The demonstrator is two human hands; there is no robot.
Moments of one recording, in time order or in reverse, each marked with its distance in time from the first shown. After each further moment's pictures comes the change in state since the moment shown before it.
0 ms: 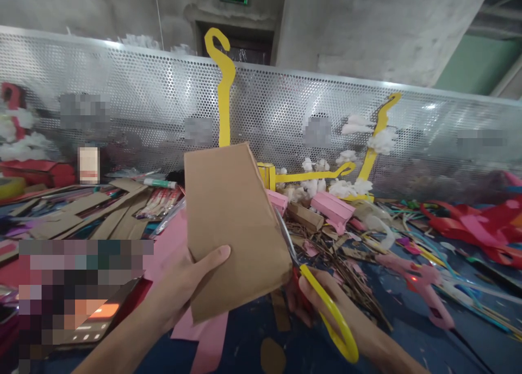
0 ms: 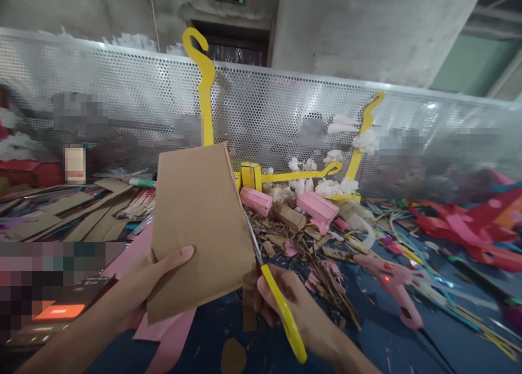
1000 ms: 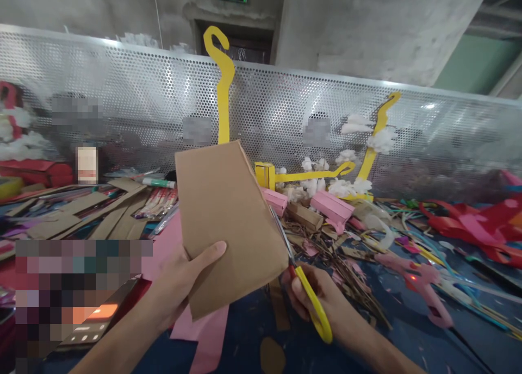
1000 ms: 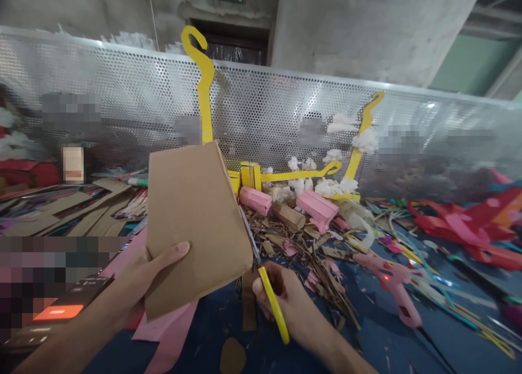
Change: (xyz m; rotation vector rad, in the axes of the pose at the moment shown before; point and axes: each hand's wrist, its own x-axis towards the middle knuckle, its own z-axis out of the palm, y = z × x) left_hand 0.004 -0.001 -0.001 -0.045 0.088 -0.024; right_hand 0.009 0.024 0.000 0.008 0.053 -0.076
